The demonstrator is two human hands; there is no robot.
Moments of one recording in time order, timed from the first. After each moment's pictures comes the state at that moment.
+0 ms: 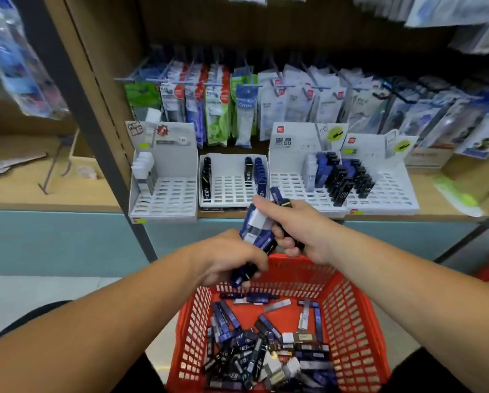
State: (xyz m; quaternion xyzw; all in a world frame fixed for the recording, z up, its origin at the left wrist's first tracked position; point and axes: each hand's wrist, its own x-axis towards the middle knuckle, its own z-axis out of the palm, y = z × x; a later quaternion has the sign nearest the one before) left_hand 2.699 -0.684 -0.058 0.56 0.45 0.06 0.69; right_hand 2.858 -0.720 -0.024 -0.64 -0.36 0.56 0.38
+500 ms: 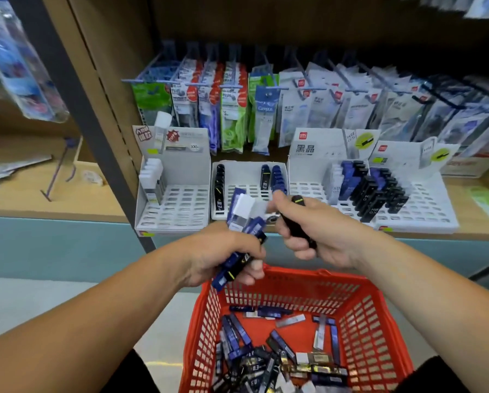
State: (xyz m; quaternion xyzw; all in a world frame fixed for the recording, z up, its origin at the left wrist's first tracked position) left_hand 2.668 -0.633 -0.044 0.53 0.41 0.12 0.73; right_hand 2.868 -0.677 -0.019 -0.56 -0.40 0.62 0.38
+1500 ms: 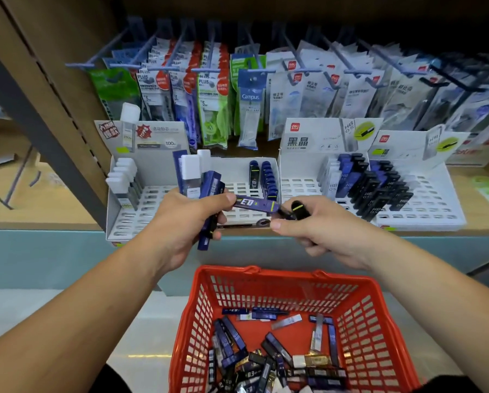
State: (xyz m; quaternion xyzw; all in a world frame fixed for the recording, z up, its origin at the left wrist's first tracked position) left_hand 2.681 -0.578 -0.053 0.48 0.46 0.37 0.65; right_hand 2.907 -0.658 -0.038 -0.63 -0.45 0.54 0.32
